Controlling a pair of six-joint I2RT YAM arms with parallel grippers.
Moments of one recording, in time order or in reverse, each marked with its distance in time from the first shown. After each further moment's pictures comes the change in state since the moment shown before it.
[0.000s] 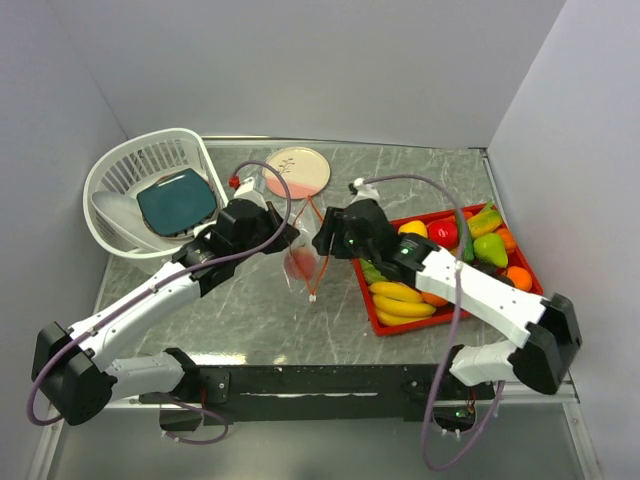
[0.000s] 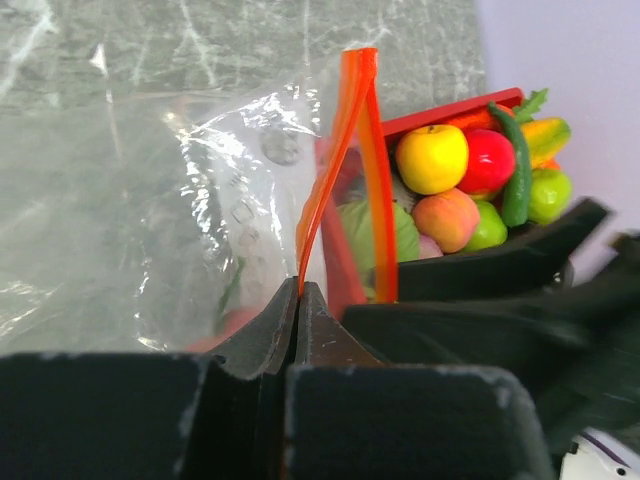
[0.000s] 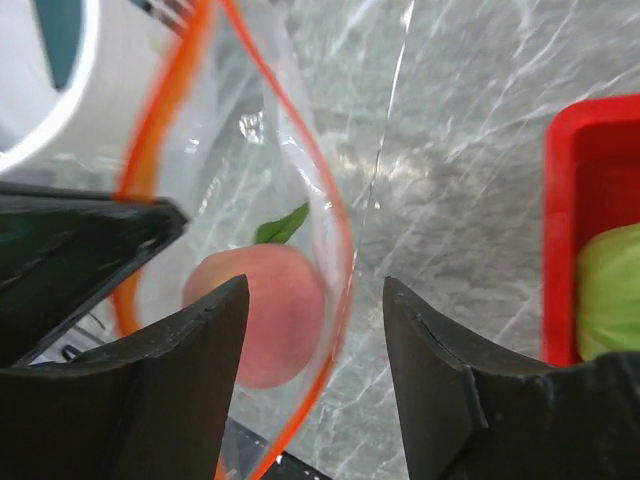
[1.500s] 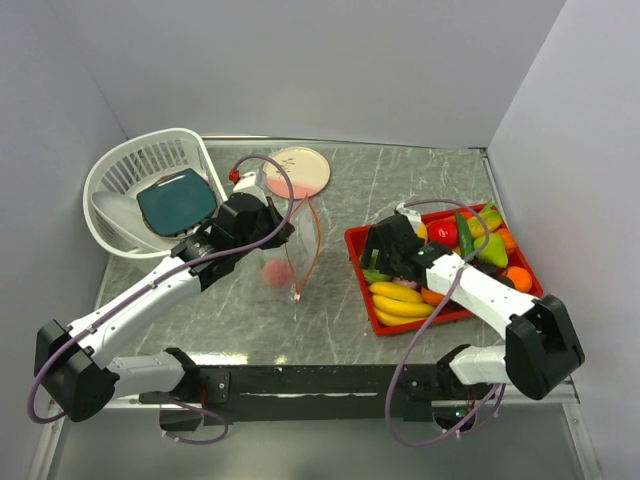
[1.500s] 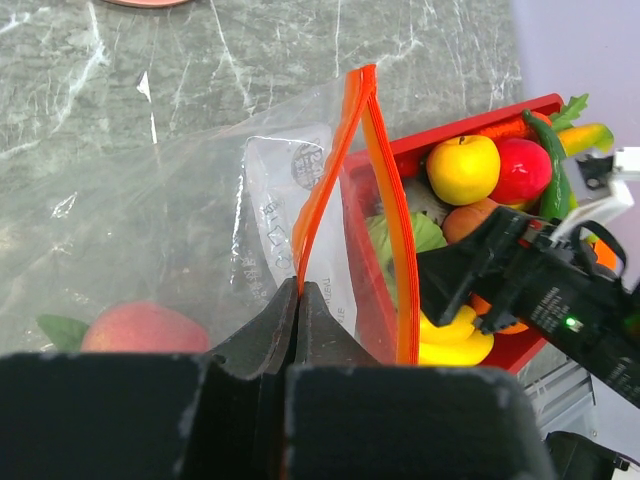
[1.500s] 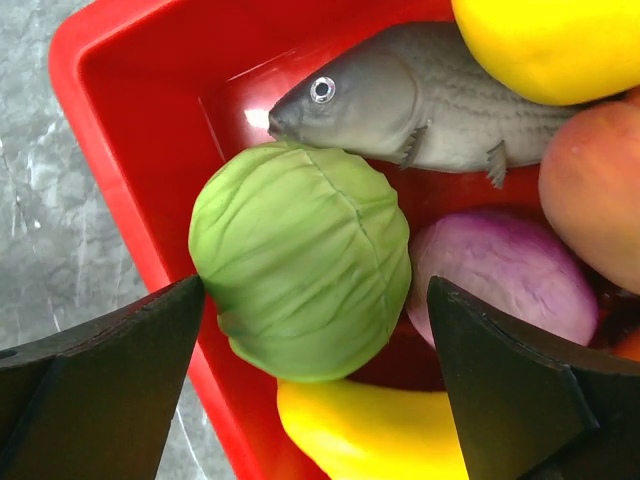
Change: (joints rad) left arm 0.001 0.023 0.070 -0.085 -0.059 0.072; right arm -0.282 -0.026 -0.281 -0.098 0.074 -0.046
